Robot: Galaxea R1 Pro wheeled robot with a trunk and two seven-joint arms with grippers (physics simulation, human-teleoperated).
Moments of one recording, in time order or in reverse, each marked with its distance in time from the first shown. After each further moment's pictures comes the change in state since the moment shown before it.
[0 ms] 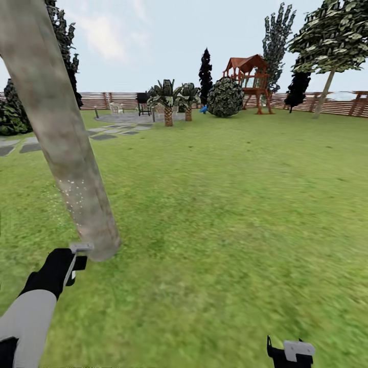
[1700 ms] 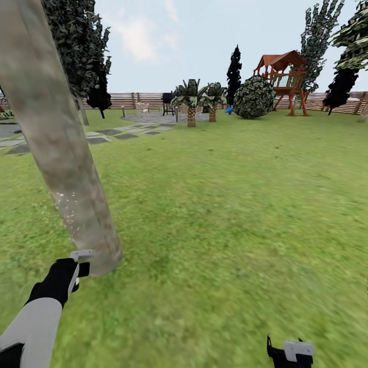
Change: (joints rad) left arm 0.035 -0.054 0.116 0.027 -0.013 -0.106 0.054; right arm 0.000 0.000 0.000 0.000 0.000 0.001 0.001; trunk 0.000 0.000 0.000
